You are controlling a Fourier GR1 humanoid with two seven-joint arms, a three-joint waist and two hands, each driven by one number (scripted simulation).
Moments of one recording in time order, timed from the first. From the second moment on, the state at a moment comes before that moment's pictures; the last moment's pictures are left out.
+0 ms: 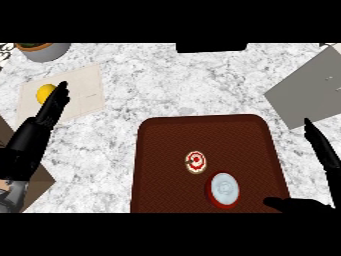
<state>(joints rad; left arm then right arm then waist) -0.15 0.63 -0.34 -1.70 0.24 0.32 0.08 0.19 -0.51 0.21 -1.91 0.06 -0.27 0.16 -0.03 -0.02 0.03</state>
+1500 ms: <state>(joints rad) -0.17 0.59 -0.39 -1.69 0.20 0.35 0.08 -0.03 -0.60 0.59 -2.32 0.48 0.00 1.06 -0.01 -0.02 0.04</state>
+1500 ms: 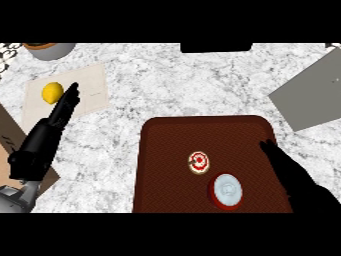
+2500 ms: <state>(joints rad) -0.18 0.58 -0.38 -1.68 0.20 0.33 0.08 -0.06 -0.42 0.67 -2.17 0.64 0.04 1.08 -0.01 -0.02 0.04</state>
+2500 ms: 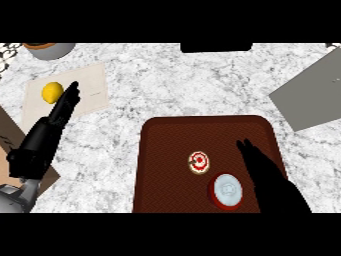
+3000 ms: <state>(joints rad) -0.17 0.57 -0.38 -1.69 0.20 0.34 0.08 -0.06 -0.36 0.68 -2.08 0.70 0.06 1.07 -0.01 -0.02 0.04</state>
